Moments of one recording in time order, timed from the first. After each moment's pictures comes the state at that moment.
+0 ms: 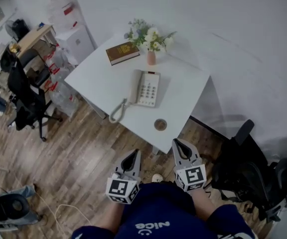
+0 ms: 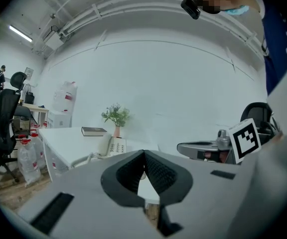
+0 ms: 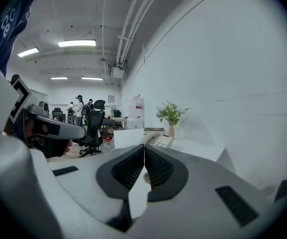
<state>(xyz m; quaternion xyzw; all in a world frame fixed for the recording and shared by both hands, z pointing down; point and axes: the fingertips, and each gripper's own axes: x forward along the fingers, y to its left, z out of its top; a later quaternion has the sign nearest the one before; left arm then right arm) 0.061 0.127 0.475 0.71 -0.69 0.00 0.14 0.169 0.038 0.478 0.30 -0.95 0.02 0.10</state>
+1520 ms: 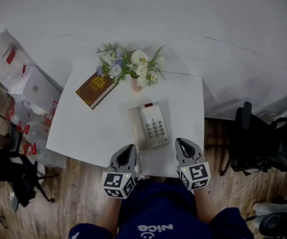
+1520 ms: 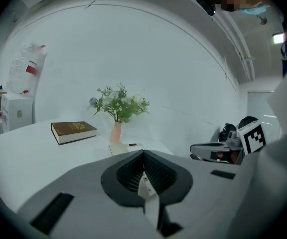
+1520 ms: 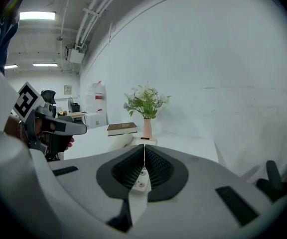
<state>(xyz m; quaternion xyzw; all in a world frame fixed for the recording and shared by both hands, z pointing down) -0.147 -0.107 0.496 0.82 -0.53 0.05 0.20 0.023 -0.122 0.495 0.51 -0.85 0.09 0.15</state>
